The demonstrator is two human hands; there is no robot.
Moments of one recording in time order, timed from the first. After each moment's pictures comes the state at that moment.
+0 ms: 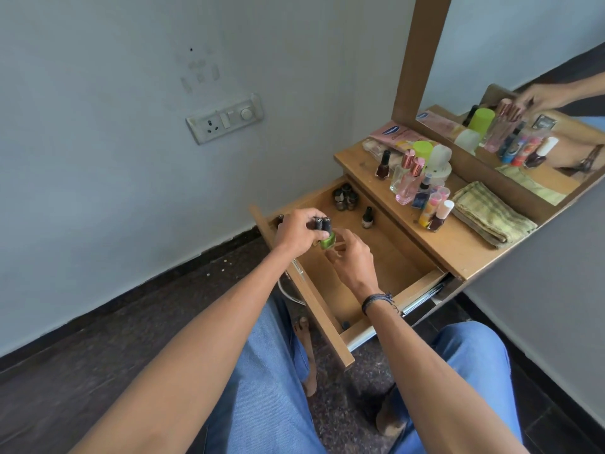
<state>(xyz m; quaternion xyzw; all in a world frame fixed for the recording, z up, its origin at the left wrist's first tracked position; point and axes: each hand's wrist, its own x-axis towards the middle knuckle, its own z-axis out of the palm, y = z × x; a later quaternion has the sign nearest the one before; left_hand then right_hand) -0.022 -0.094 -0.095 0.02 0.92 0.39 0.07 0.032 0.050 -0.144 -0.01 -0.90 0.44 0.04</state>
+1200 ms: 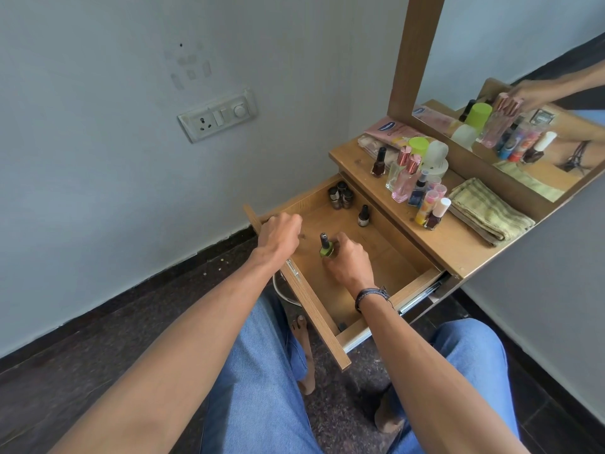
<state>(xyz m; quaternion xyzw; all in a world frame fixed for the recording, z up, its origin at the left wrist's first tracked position) -0.021 -0.108 -0.094 0.09 0.99 0.05 0.03 0.023 0.051 -0.155 -0.04 -0.93 0.37 -0.03</state>
